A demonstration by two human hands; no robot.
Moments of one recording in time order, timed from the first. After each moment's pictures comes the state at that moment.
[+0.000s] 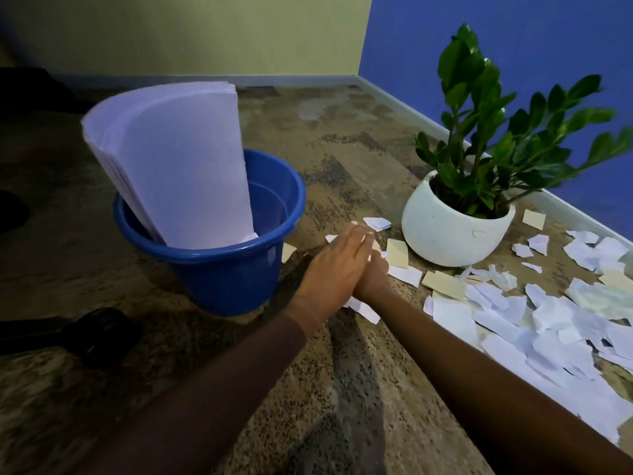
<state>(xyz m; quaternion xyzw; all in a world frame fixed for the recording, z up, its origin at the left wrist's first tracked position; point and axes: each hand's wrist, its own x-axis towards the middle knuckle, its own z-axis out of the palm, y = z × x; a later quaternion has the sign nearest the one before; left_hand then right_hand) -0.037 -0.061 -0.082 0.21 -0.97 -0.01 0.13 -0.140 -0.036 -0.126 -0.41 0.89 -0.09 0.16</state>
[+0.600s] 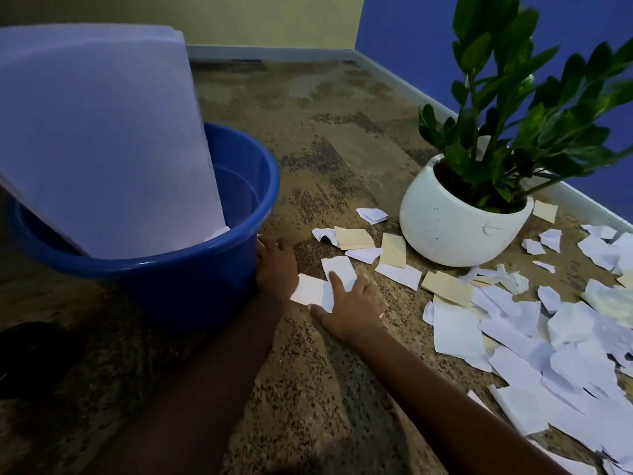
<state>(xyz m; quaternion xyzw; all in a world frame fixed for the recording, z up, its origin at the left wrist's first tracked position) -0.070 -0.138 -0.171 0.50 -0.86 -0.11 -0.04 -0.134 -0.024 -0.169 -0.41 0.89 0.02 0.22</state>
